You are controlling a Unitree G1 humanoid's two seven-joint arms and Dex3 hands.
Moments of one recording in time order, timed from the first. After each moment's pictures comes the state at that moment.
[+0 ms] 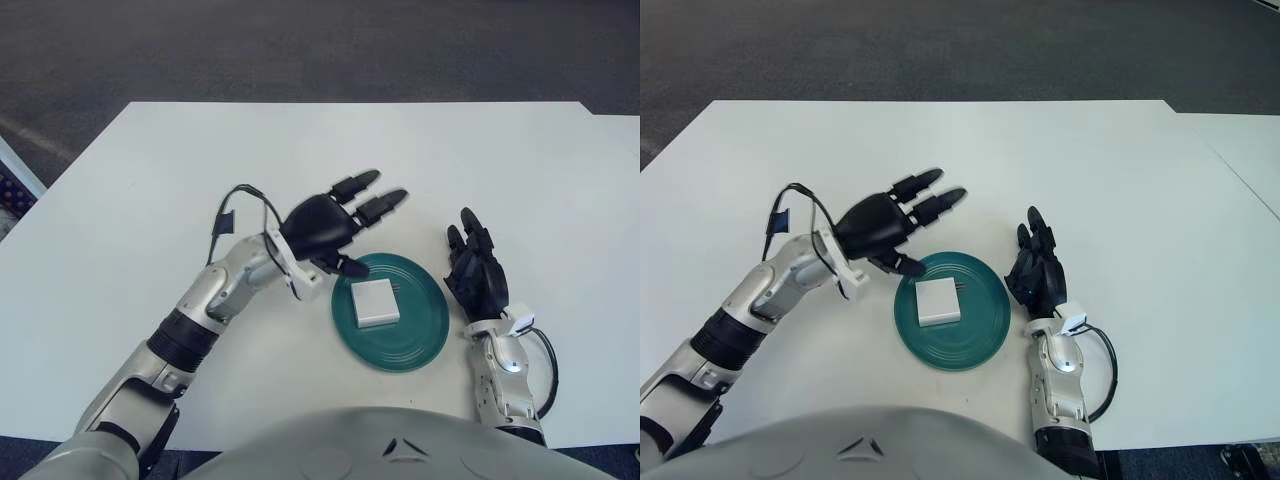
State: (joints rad) left arm -0.21 0.33 -0.37 -0.07 0.56 -0.44 -0.16; right arm 0.24 0.02 -0.08 0.12 0.17 -0.34 0.14
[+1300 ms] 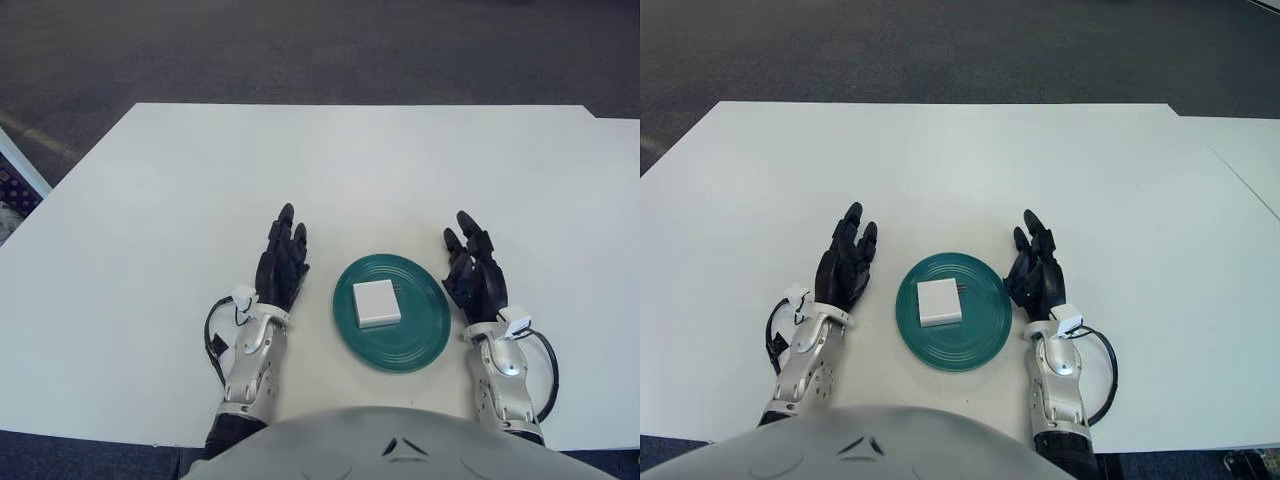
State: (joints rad) left arm 0.20 -0.12 -0.16 0.15 -0.34 -0.33 -0.10; right arm 0.25 0.02 -0.07 0.12 0.11 -0.35 0.08
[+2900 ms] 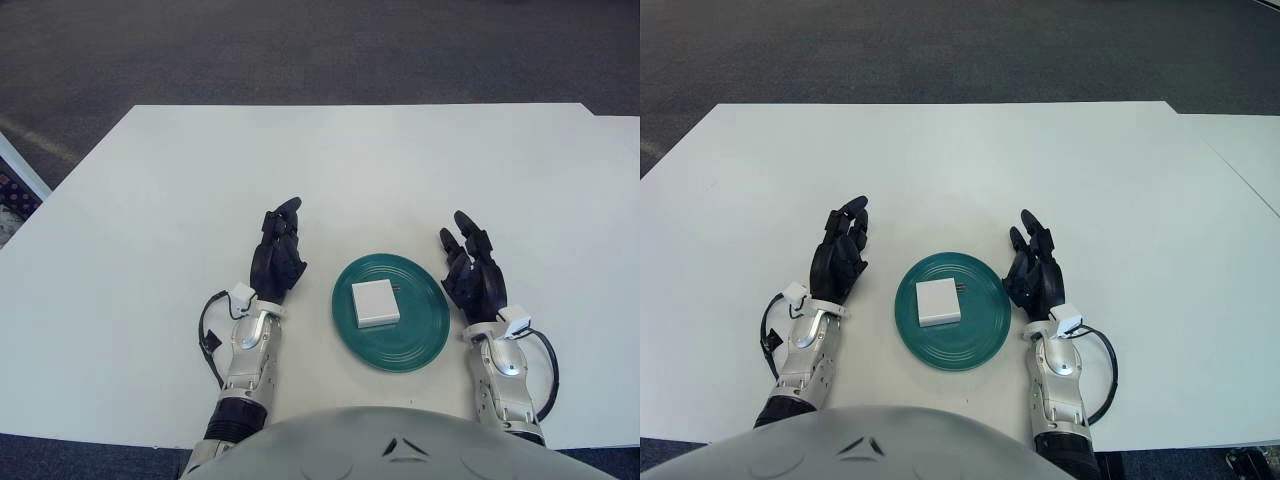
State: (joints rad) left arm 0.13 -0.11 -0.11 0.27 -0.24 -0.54 -0.16; right arm 0.26 0.01 -0.07 0.11 0.11 -0.35 0.09
